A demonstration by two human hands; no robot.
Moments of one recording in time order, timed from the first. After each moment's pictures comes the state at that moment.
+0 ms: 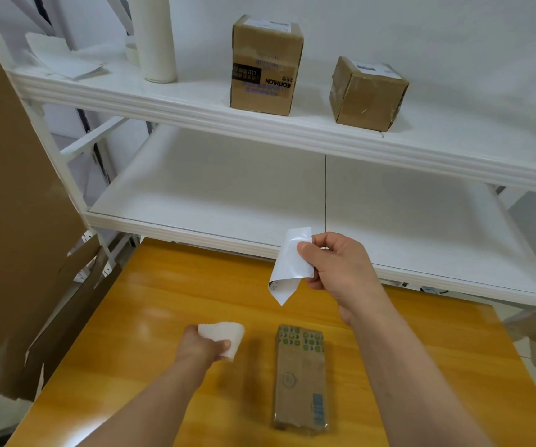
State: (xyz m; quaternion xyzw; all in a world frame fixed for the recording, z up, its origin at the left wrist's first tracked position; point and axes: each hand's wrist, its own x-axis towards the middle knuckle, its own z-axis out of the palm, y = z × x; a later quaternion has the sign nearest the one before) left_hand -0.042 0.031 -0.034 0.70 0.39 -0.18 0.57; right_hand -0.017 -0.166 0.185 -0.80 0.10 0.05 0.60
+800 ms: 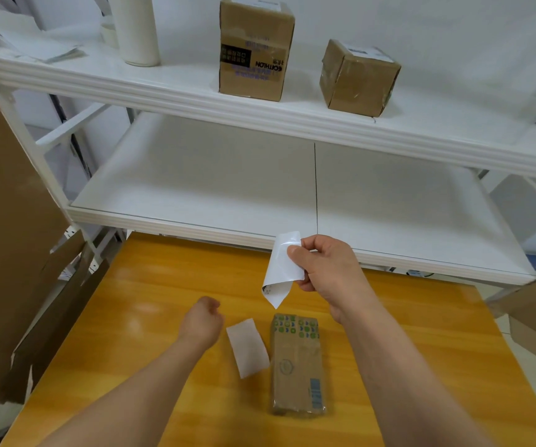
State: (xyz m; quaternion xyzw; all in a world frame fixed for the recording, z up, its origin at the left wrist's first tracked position) left_hand -0.020 0.032 -0.026 0.85 0.20 -0.16 0.45; right_hand -0.023 -0.161 0.167 -0.81 0.12 0.06 0.57
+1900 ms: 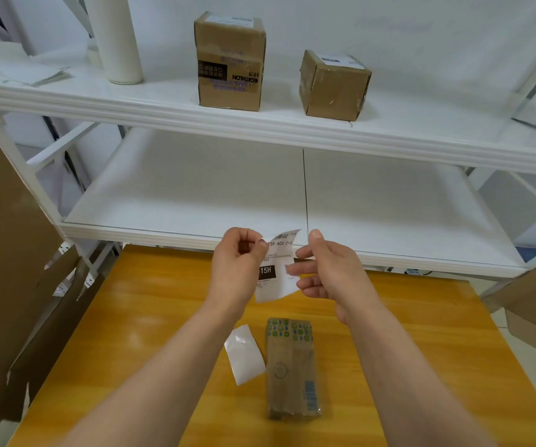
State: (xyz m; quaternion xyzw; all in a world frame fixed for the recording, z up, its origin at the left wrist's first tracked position) left_hand -0.018 -0.046 0.143 0.70 0.09 0.05 0.71; right_hand -0.032 -0.190 0.177 -0.77 0.19 0.07 0.60
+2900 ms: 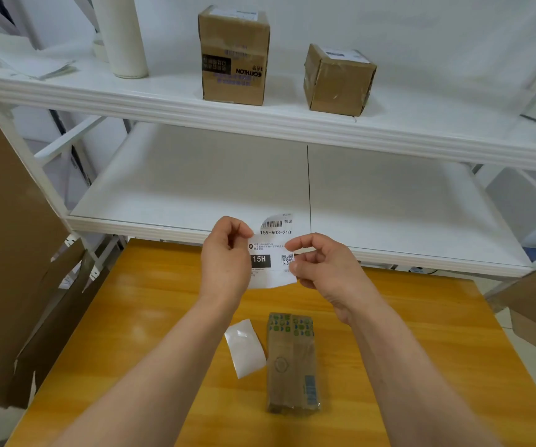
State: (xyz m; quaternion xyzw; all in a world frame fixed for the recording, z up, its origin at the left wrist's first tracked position) left_hand -0.018 -0.038 0.139 0.71 0.13 0.12 0.68; right_hand -0.036 -0.193 0.169 -0.79 0.08 0.09 0.60
